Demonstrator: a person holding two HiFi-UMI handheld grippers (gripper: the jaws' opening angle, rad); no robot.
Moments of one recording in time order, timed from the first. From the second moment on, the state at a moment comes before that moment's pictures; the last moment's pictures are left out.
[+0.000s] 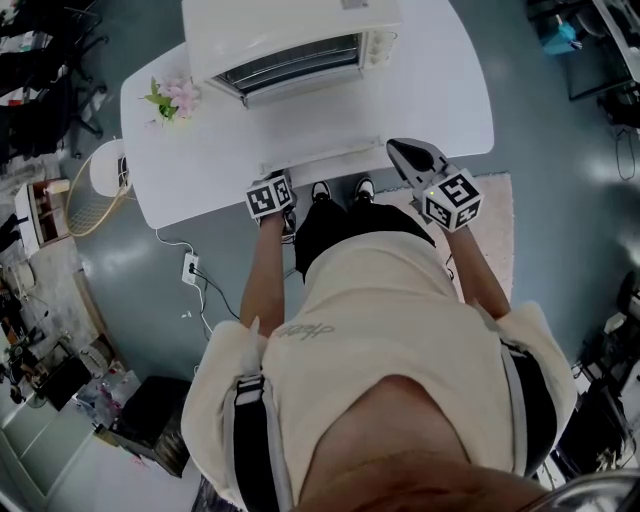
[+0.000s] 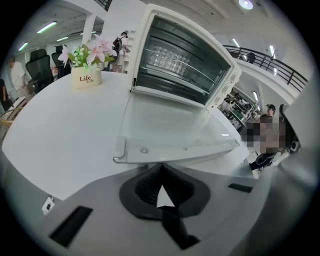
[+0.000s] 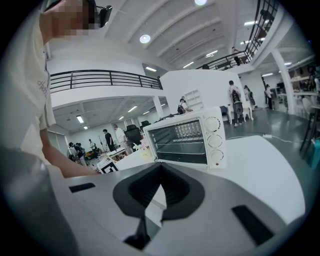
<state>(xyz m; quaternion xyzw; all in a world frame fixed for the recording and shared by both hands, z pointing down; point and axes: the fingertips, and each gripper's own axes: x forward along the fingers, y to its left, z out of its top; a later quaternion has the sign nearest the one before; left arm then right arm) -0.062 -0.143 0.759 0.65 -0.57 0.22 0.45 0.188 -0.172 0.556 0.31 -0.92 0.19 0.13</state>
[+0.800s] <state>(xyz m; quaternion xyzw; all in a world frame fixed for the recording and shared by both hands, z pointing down) -0.061 -0.124 0.754 0.66 -0.57 0.21 0.44 0.173 -0.190 0.555 0.30 -0.93 0.17 0.13</state>
